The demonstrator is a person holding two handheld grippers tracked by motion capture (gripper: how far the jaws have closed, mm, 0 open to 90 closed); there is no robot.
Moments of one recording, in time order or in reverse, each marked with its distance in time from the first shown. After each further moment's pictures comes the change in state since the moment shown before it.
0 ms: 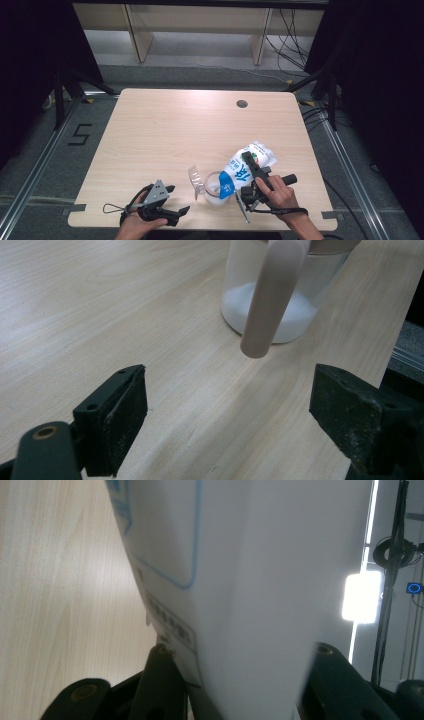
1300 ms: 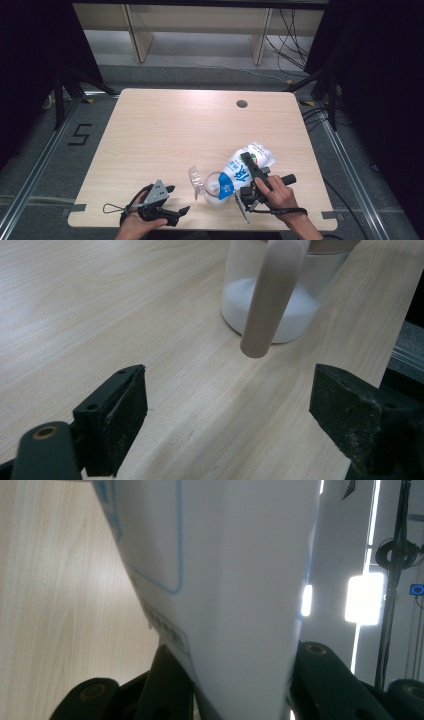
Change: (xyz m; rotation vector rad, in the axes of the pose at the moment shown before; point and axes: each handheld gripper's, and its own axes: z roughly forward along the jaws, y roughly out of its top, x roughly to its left) left arm 0.000 0.000 0.000 0.000 0.000 -0.001; right arm 0.002 0.002 0.002 -0.044 -0.013 0.023
